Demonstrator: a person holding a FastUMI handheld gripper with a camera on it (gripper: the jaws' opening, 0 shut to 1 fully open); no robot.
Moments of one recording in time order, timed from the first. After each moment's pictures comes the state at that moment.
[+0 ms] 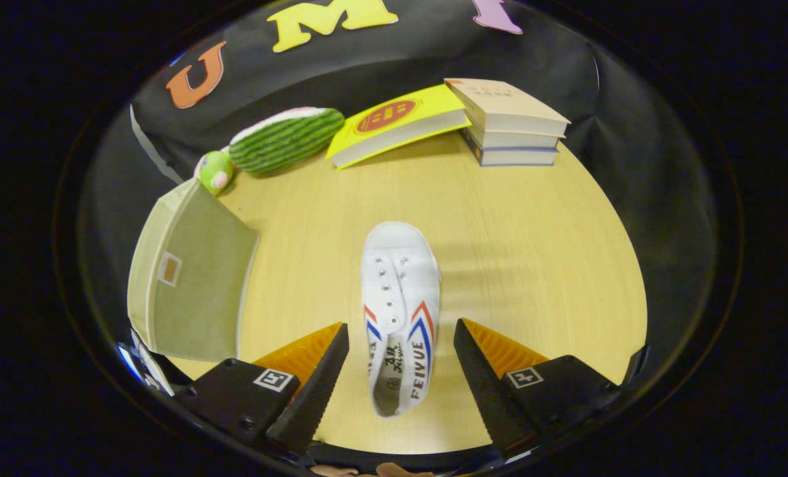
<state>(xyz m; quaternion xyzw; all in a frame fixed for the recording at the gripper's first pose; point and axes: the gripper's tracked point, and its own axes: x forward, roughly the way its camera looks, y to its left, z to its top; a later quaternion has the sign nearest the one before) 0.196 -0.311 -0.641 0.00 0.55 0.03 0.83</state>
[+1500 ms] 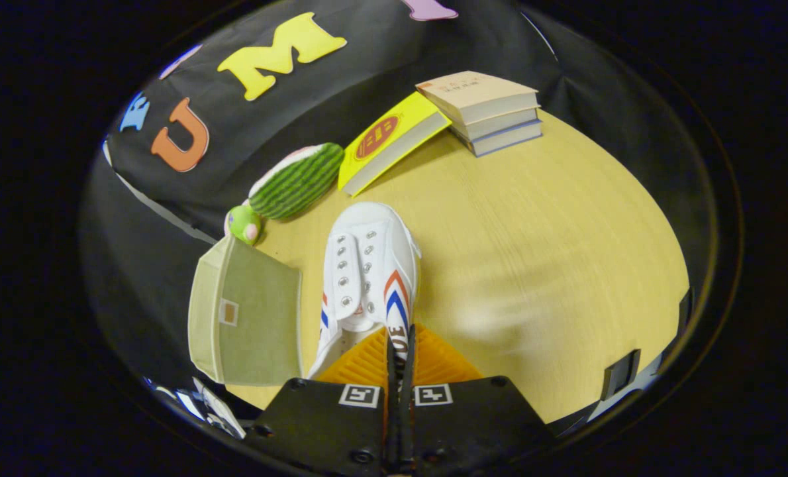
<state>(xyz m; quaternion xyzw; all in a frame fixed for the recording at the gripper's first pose) 0.193 -0.272 -0.590 0.16 0.50 0.06 0.85</state>
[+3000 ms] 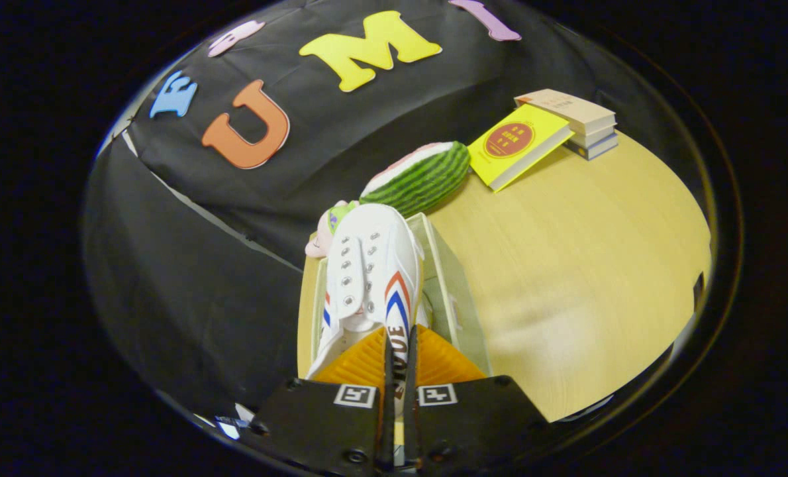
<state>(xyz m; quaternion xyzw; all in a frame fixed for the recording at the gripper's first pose) 0.177 0.021 -0.529 0.21 0.44 0.10 0.87</state>
